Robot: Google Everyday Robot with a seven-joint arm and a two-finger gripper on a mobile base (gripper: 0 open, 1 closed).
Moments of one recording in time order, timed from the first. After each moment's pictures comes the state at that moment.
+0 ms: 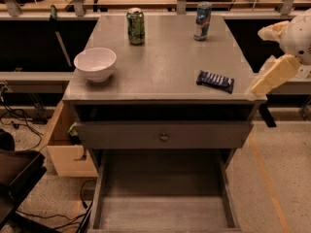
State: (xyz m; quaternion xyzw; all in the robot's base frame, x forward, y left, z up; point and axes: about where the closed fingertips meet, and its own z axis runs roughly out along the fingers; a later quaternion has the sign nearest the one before) arm 0.529 -0.222 0.964 -0.54 0.76 0.08 0.34
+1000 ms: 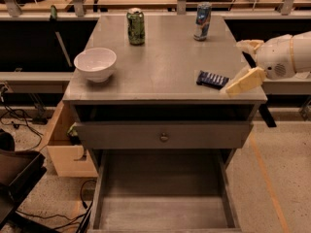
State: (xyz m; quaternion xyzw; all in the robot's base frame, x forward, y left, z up) arm 0.595 -0.203 0.912 -0.50 0.72 0.18 0.45
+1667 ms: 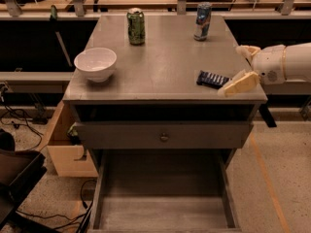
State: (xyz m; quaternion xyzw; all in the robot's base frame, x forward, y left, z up) arm 0.635 -0.218 0.879 -0.48 0.71 0.19 0.48
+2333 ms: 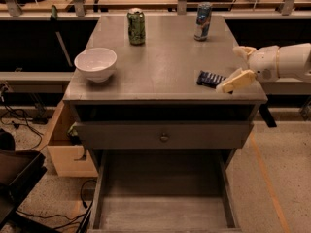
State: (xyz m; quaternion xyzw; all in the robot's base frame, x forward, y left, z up) arm 0.668 -0.223 0.861 -0.47 0.71 0.21 0.49
